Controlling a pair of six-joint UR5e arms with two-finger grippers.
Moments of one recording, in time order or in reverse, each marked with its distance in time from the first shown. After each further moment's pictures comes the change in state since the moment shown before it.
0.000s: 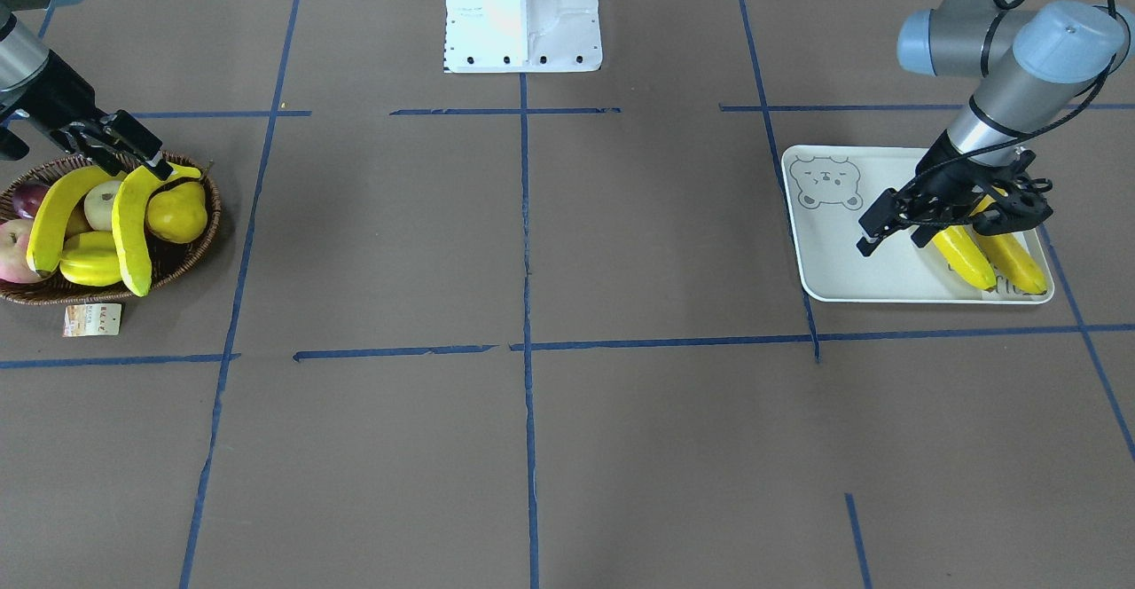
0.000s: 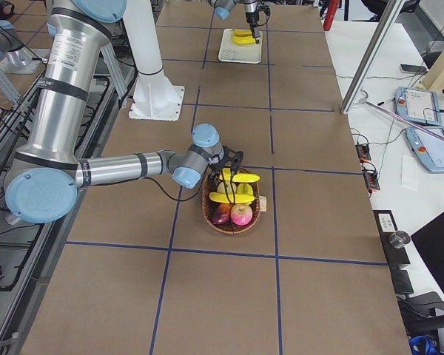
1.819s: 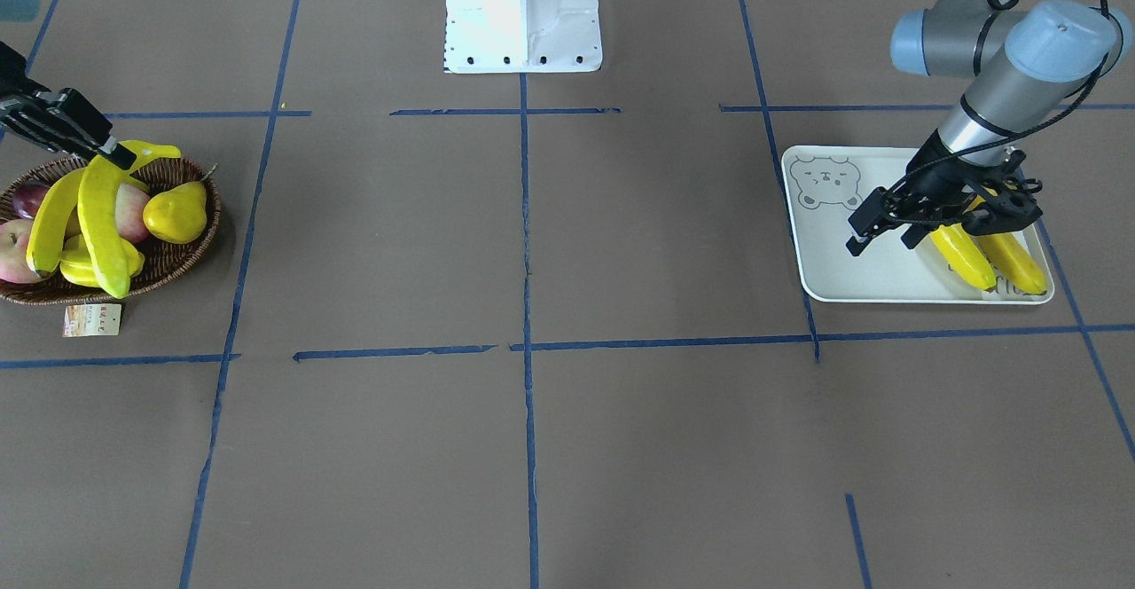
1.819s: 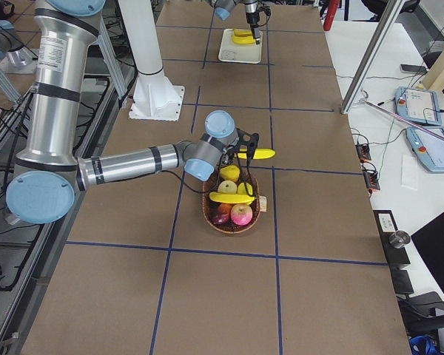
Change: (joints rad) left arm 0.007 -0.030 -0.005 0.000 -0.004 -0.014; right arm 0.230 0.191 0.034 -0.069 0.307 -0.069
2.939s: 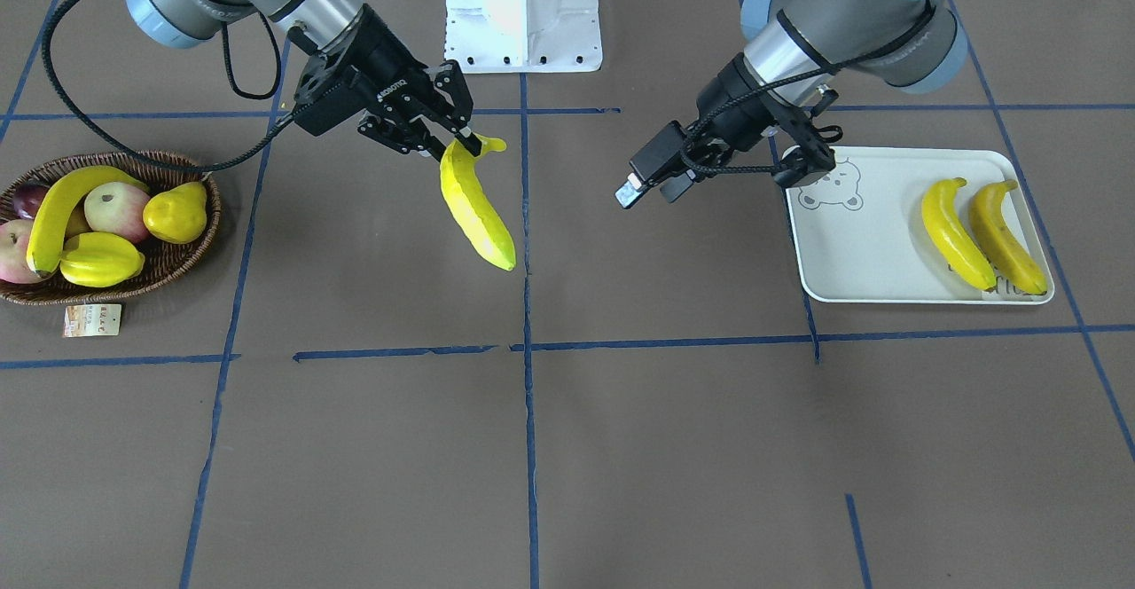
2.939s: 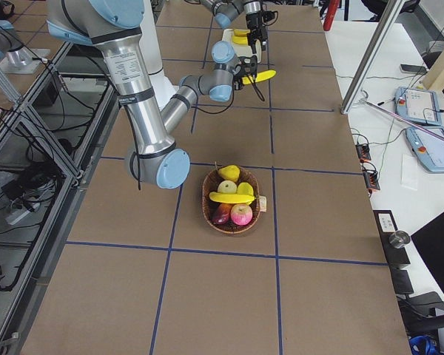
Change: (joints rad) left arm 0.153 -0.407 -0.037 -0.100 0.000 -0.718; right arm -0.478 0.533 0.008 -0.227 -0.551 0.089
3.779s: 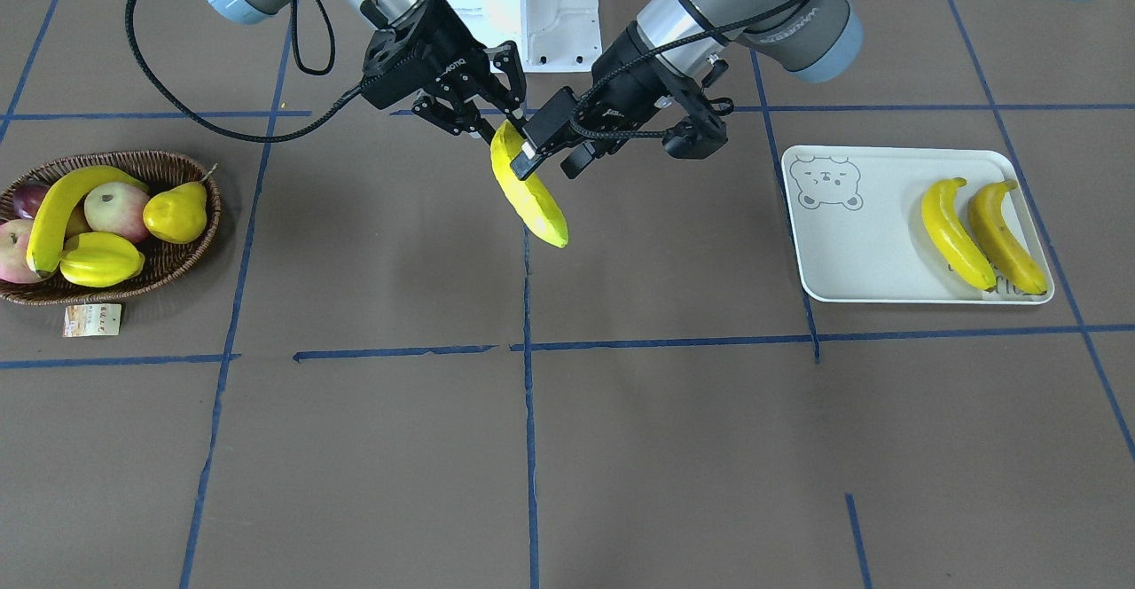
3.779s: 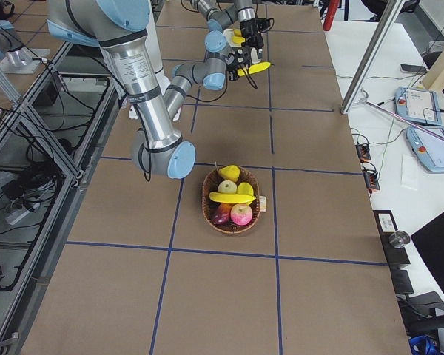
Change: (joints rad) left arm 0.117 -0.128 0.044 0.010 0.152 -0.067; right arm -0.079 0.065 0.002 -0.077 -0.097 0.000
